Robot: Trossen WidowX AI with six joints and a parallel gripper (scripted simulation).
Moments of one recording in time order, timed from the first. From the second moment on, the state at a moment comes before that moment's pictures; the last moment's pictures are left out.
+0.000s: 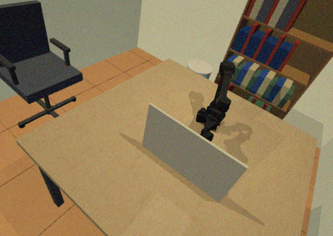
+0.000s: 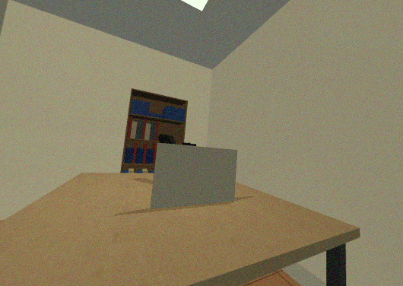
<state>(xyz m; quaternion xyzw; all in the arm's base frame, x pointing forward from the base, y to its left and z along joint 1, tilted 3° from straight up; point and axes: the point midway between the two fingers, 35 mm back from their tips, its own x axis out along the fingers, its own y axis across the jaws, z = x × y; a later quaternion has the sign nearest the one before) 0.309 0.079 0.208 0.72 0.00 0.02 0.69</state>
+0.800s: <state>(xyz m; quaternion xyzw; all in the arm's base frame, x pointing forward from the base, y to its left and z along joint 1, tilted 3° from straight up) 0.178 0.069 0.233 0.74 0.01 0.01 0.67</state>
